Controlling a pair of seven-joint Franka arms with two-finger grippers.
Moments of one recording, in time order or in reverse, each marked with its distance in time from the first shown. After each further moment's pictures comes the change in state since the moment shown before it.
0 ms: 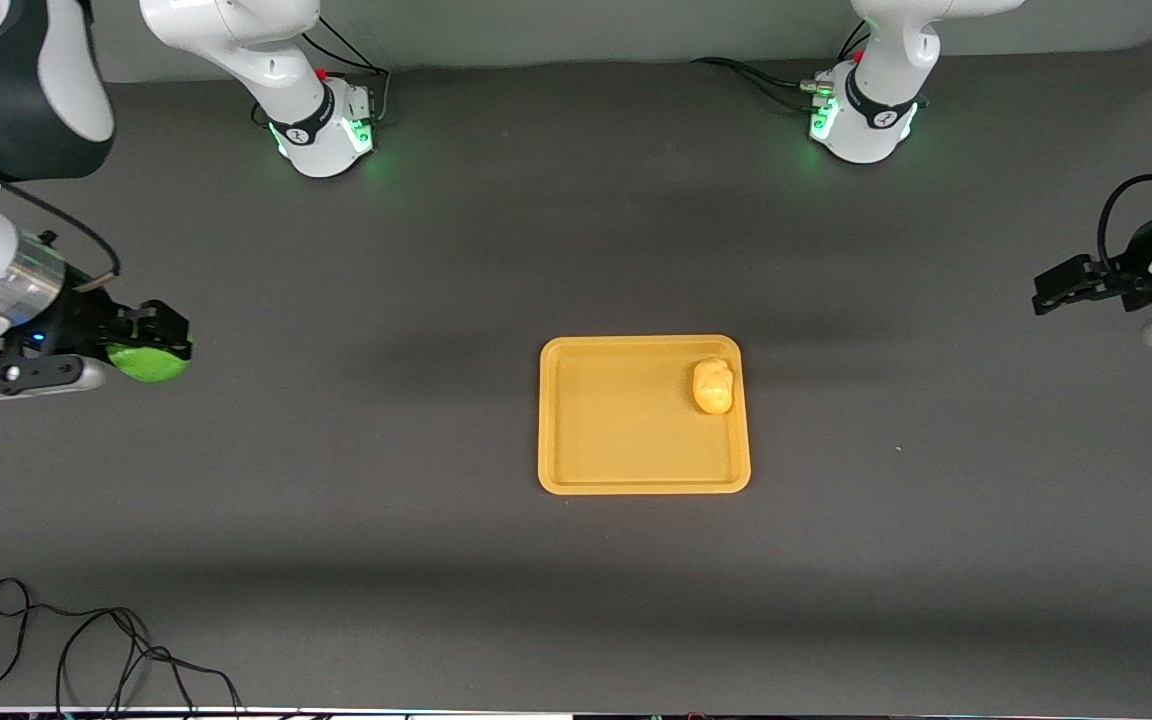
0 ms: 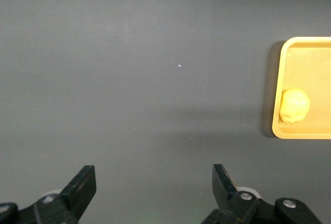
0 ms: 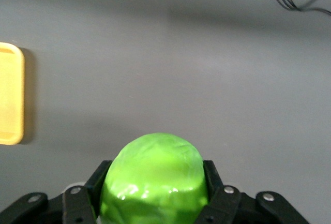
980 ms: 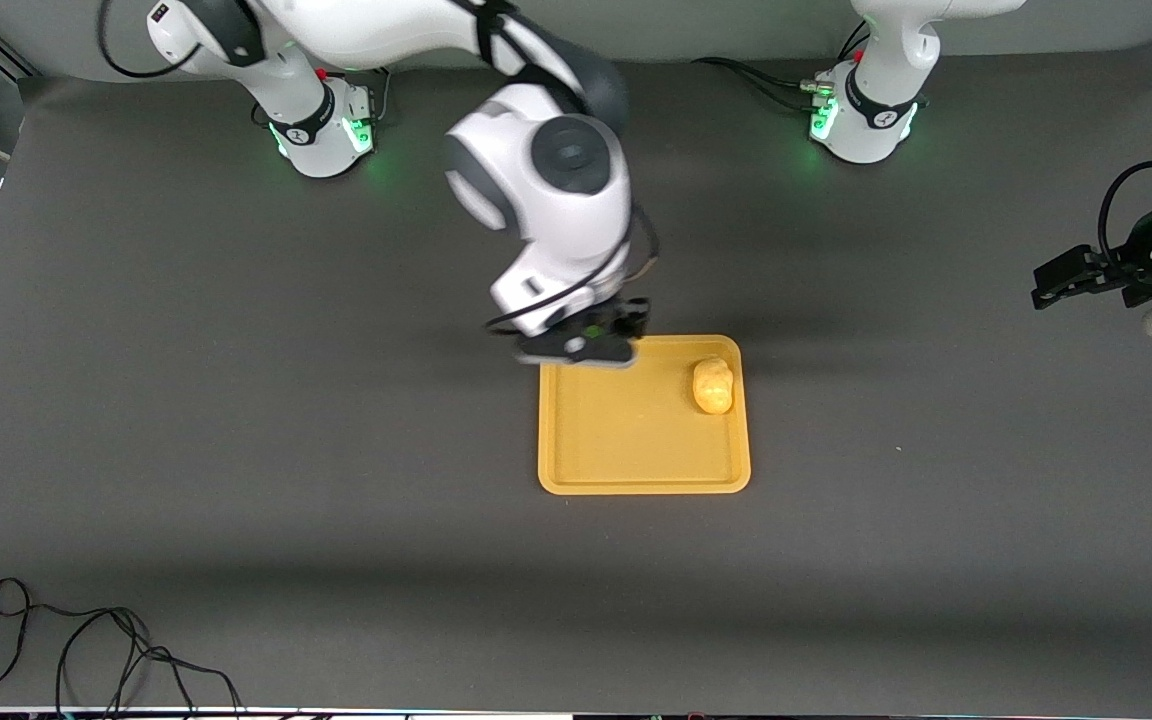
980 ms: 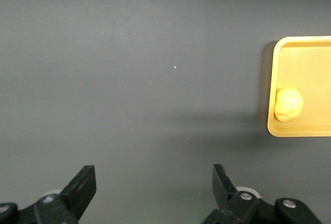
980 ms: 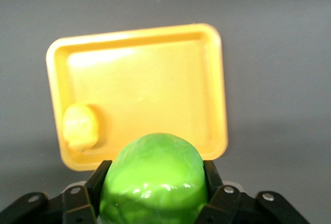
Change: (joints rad) left arm -0.026 -0.010 0.011 0.003 -0.002 -0.002 0.006; right arm 0.667 0.630 0.006 0.611 -0.008 0.048 0.885
